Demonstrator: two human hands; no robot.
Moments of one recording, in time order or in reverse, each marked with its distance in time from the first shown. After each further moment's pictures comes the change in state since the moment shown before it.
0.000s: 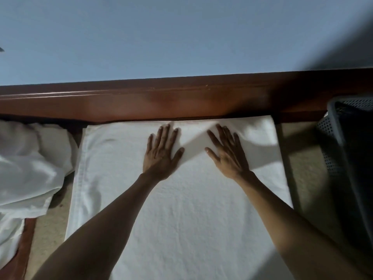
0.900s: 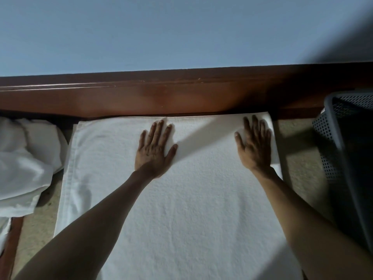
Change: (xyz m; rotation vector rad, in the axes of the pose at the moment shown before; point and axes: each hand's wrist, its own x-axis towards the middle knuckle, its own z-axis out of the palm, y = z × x) left_hand -0.001 0.004 -0.001 0.045 0.011 -0.042; right_hand -0.012 0.073 -0.014 0.016 0.127 0.367
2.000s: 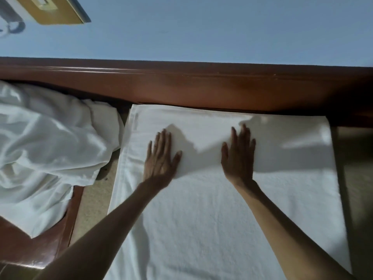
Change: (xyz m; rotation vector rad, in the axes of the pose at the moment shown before) left_hand -0.099 -0.103 -0.016 -0.133 0.026 -0.217; right_hand -0.067 -0.199 0.039 0.091 0.063 -0.102
